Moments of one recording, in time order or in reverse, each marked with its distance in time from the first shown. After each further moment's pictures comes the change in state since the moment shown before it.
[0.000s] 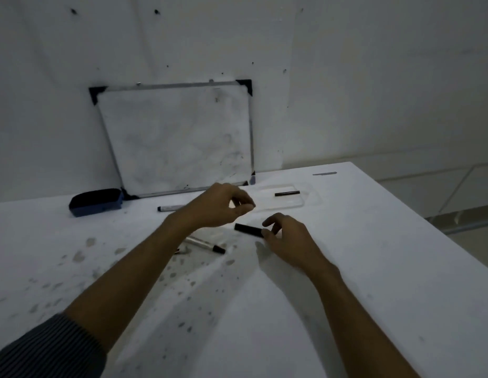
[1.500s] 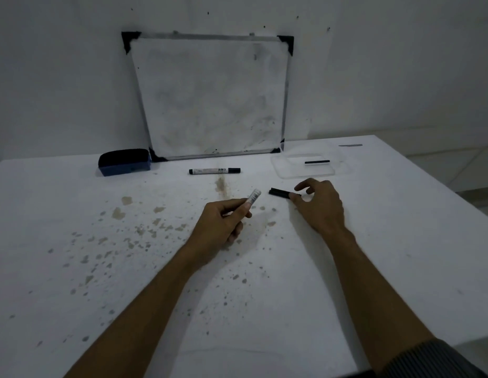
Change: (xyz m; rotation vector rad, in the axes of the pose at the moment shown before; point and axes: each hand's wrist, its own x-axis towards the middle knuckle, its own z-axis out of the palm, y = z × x) left_hand -0.139 -0.046 0.047 -0.942 0.241 -0.378; right_hand -0.001 -0.019 0.042 -0.113 0.284 0.160
